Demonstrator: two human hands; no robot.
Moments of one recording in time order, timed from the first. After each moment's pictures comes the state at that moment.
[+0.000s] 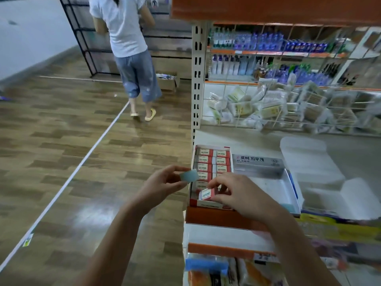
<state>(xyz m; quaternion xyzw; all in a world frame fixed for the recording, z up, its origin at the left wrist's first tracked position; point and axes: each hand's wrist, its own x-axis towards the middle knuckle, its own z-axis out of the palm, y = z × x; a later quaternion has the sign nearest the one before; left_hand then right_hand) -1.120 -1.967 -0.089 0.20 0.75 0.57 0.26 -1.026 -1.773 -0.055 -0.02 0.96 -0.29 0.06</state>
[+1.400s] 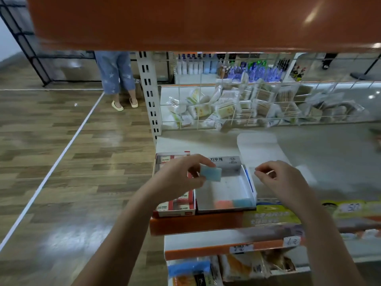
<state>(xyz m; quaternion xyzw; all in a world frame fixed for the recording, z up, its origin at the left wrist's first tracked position) -1.102 -1.854 -0.030 0.46 0.79 0.36 0.17 -0.958 -1.645 -0.043 0.29 0.91 -0.28 -0.12</state>
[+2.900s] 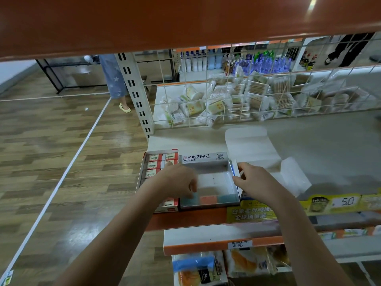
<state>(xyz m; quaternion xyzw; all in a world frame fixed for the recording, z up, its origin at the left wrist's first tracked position) -1.092 -1.804 -0.044 0.50 0.83 -0.06 0.22 -0.969 -1.641 -0.058 0.26 0.91 -0.30 0.07</state>
